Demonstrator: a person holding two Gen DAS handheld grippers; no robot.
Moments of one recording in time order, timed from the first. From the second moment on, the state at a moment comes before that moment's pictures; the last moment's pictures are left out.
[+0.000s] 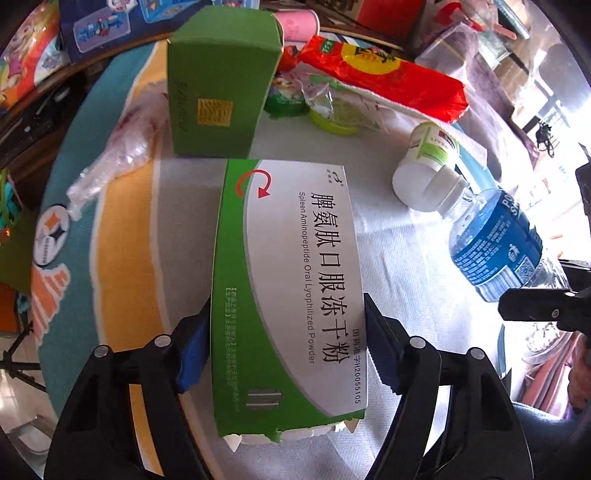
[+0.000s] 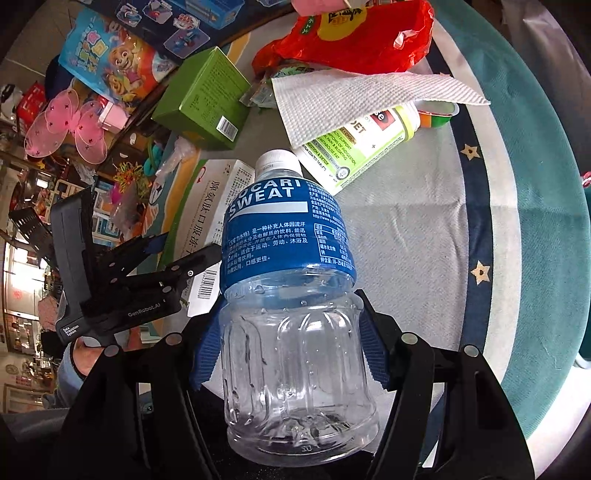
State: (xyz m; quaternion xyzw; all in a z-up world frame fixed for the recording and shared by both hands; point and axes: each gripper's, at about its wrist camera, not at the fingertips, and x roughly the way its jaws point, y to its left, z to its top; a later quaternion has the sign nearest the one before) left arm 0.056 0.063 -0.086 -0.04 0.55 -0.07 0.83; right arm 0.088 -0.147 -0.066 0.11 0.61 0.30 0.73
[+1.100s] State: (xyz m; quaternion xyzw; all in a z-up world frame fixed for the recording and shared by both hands) left arm 0.112 -0.328 -0.060 0.20 0.52 -0.36 0.74; right arm 0.039 -0.539 -0.087 0.38 0.47 -0.02 0.79
